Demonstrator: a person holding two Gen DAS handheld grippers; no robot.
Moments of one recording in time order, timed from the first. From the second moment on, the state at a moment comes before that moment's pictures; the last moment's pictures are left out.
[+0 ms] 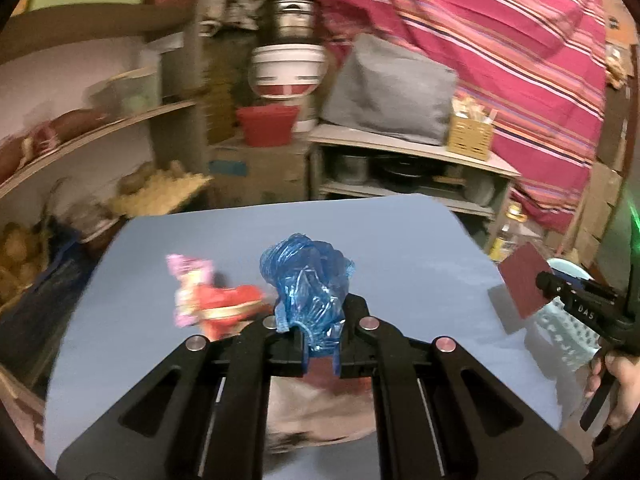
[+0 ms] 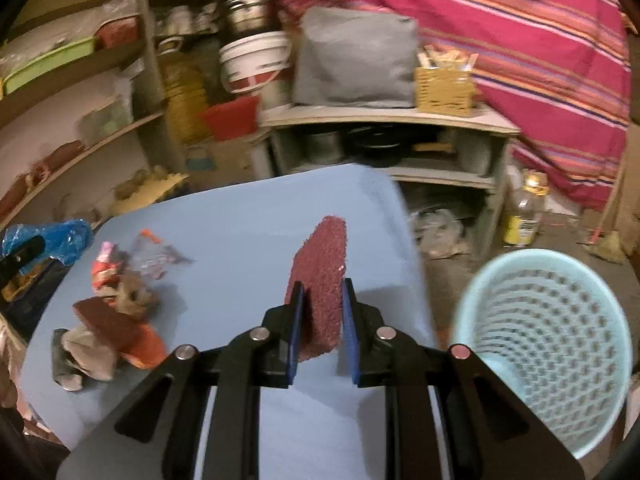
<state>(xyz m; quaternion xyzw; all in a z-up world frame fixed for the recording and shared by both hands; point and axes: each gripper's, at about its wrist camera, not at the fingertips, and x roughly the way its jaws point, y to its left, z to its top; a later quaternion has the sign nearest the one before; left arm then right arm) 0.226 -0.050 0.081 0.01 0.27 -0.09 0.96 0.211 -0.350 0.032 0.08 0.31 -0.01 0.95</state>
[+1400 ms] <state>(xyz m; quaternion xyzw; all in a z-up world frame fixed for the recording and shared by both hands) 0.224 -0.405 0.031 0.08 0.31 -0.34 0.88 0.135 -0.583 0.011 0.19 0.29 -0.16 0.92</state>
